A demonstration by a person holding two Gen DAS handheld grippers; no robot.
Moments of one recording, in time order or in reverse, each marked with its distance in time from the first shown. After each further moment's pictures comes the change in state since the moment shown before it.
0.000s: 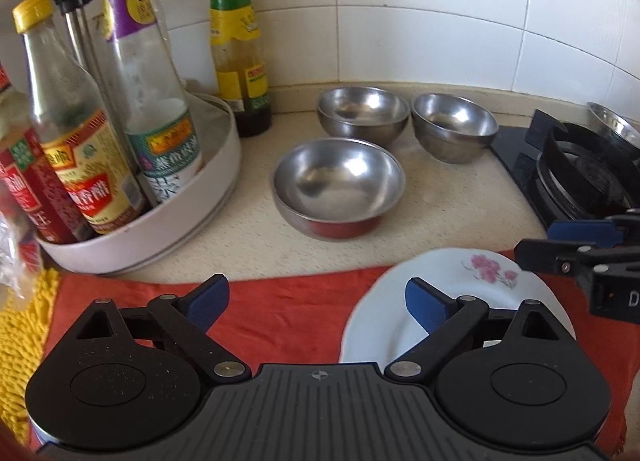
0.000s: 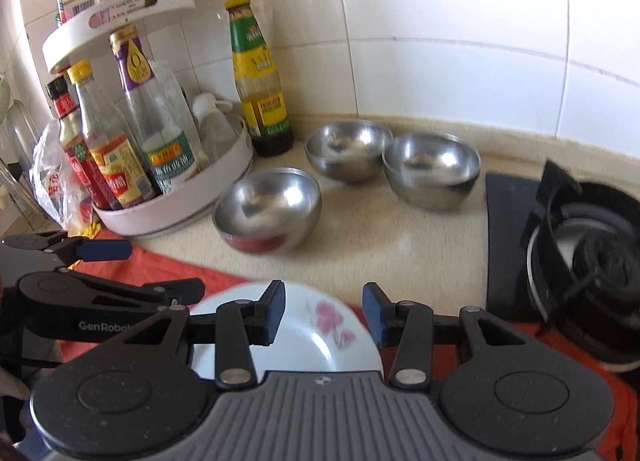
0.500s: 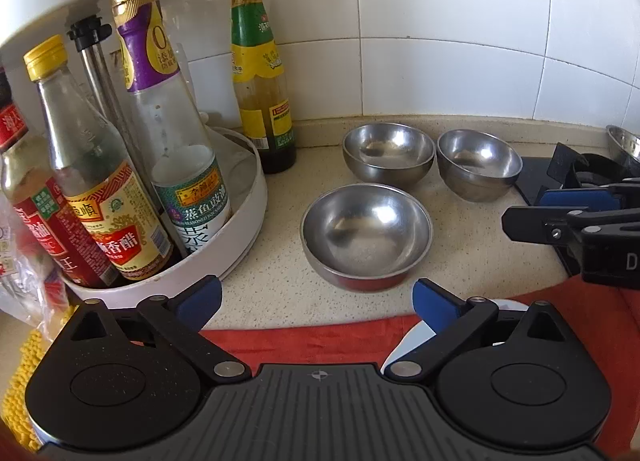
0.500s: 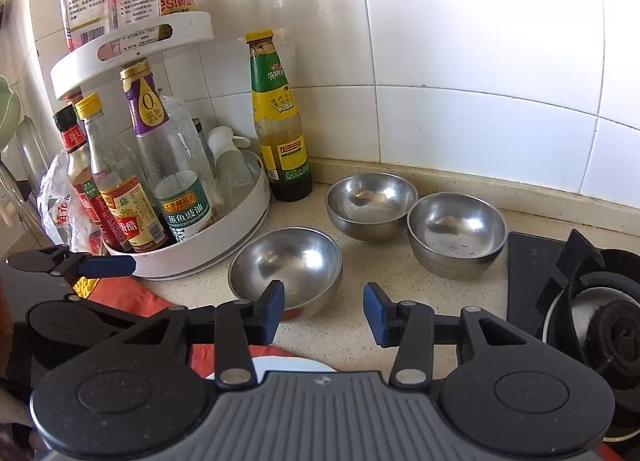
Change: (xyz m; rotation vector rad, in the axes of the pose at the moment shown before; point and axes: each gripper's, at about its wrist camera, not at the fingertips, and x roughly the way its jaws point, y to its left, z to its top) left arm -0.001 0.010 0.028 -0.004 -0.045 0.047; right arm 0.013 0.009 0.045 -0.041 -0.051 0.037
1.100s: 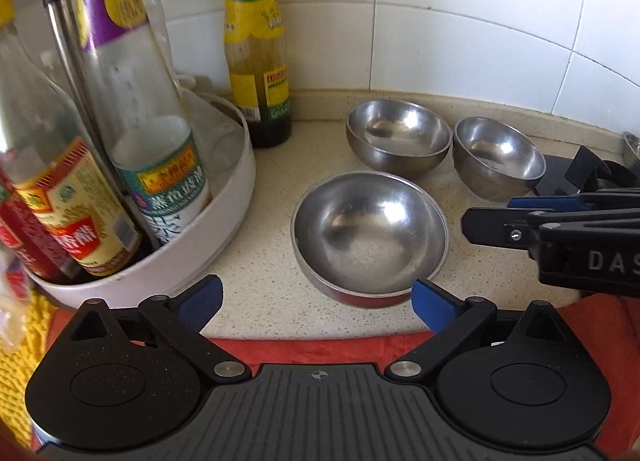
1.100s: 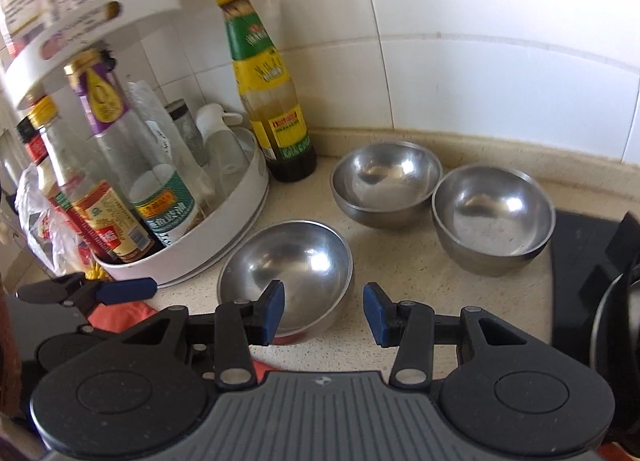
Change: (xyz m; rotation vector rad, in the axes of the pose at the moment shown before) left arm 0.051 0.008 0.017 -0.062 0.109 -0.044; right arm 0.069 -0.015 0.020 0.094 0.130 0.067
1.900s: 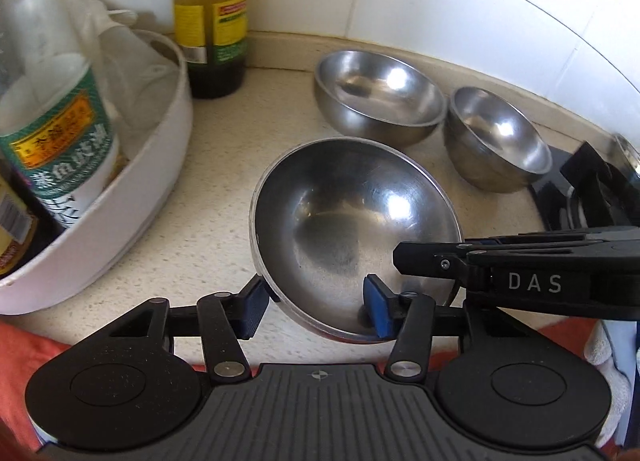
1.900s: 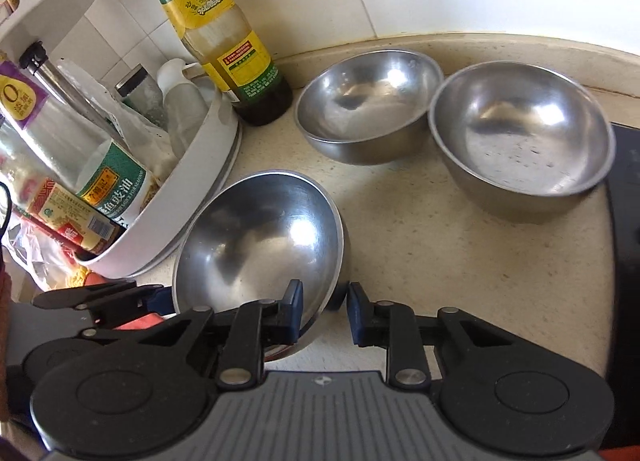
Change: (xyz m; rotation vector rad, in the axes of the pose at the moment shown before) left arm 0.063 -0.008 0.012 -0.046 0.142 -0.157; right arm 0.064 -0.037 -0.006 0.132 0.182 0.088
